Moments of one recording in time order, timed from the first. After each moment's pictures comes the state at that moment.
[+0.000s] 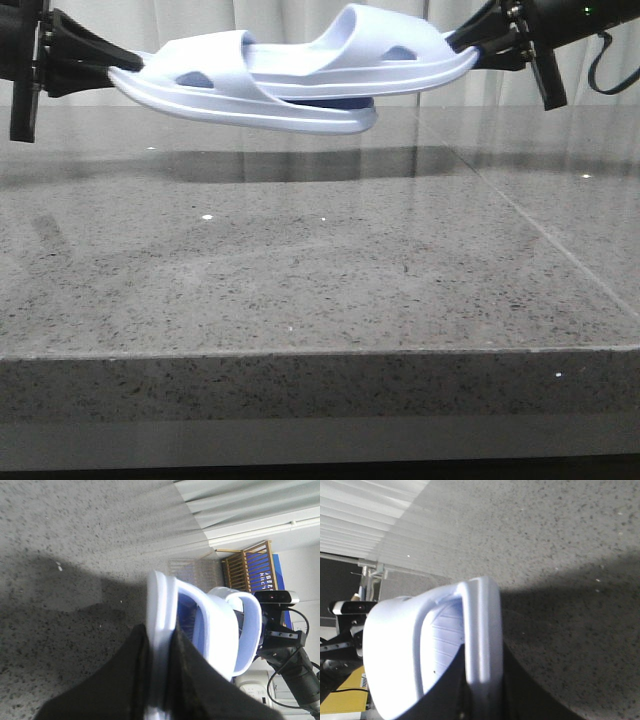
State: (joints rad) left arm 0.11 1.95 -1.34 -1.57 1.17 0.79; right arm -0.07 1.97 -1.55 1.35 1.01 -0.56
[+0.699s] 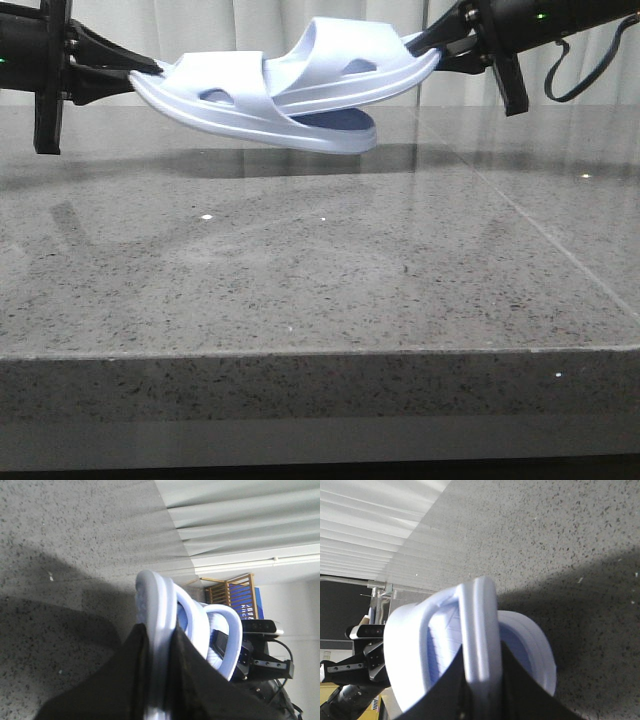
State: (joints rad) left arm 0.05 1.95 -1.26 -1.76 1.09 0.82; right arm 0.02 1.97 -1.51 1.44 0.89 -0.56
